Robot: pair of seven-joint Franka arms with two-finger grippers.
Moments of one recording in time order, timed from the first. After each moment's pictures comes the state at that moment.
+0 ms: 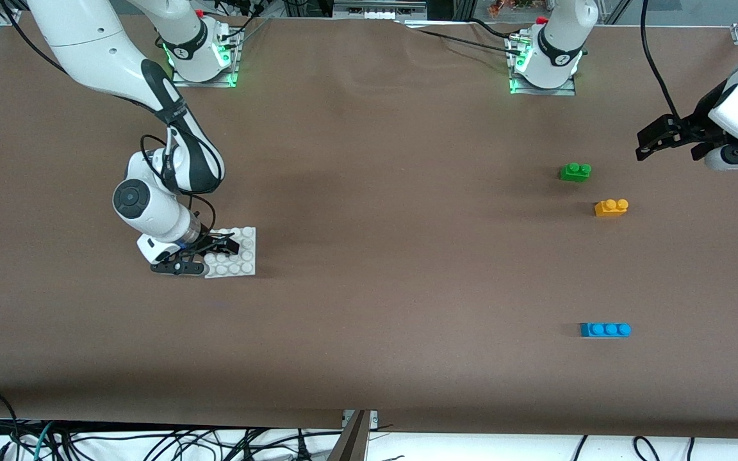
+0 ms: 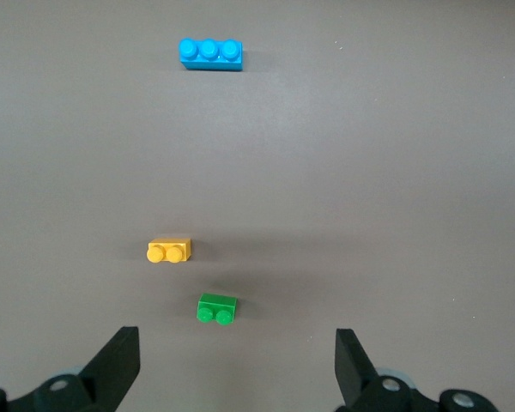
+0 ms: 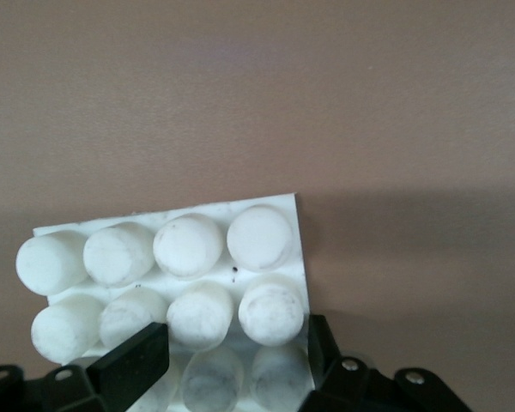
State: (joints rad) left arm 0.00 -0.05 -0.04 -1.68 -0.01 1.59 -0.09; right arm 0.19 0.56 0.03 -2.00 0.10 2.61 0.19
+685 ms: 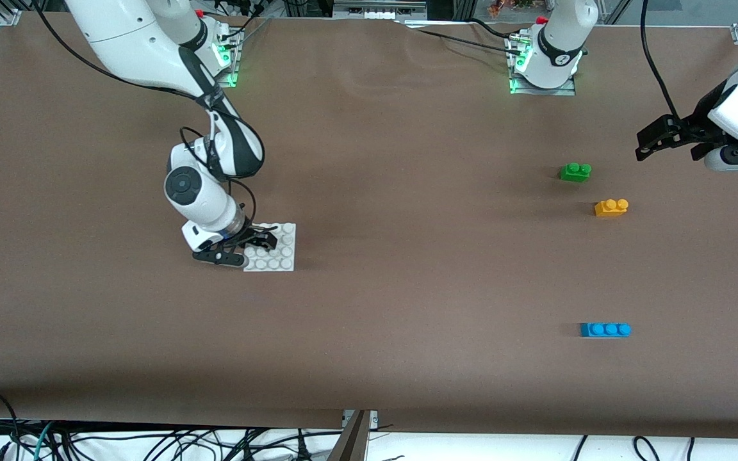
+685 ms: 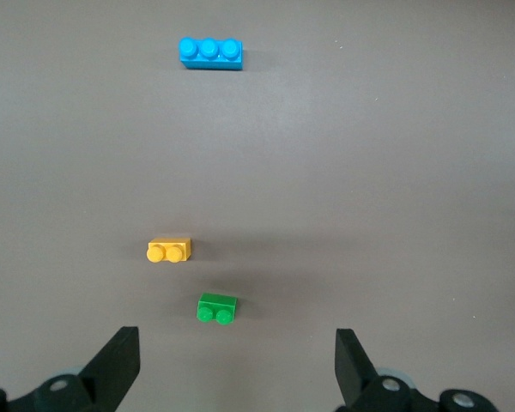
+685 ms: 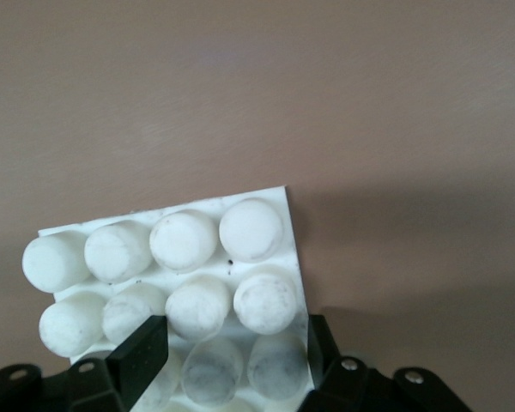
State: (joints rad) left arm 0.00 -0.05 -0.04 -1.68 -0.01 1.59 -0.09; right arm 0.34 0.56 0.05 -1.99 0.10 2.64 0.47
